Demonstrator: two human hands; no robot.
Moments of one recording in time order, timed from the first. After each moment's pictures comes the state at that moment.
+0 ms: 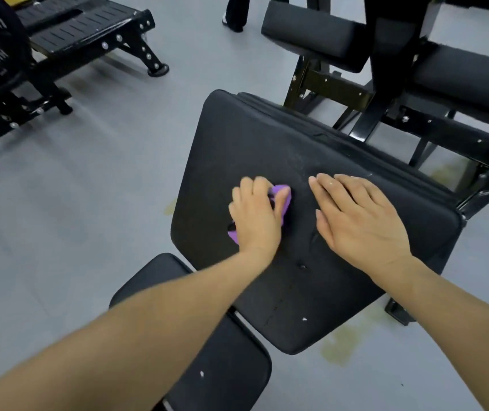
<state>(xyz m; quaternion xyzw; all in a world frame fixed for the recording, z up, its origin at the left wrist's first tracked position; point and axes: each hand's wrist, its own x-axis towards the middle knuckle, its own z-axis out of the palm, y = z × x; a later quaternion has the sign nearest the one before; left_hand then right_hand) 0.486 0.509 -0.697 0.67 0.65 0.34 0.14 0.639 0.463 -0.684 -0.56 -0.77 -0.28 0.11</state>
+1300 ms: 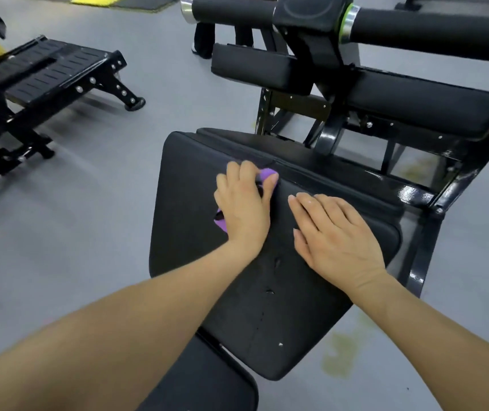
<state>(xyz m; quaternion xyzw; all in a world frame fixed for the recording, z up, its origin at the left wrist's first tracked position) 0.537 0.540 -0.654 0.71 0.61 0.35 0.09 0.661 0.457 -0.676 -0.61 -0.73 -0.29 0.16</state>
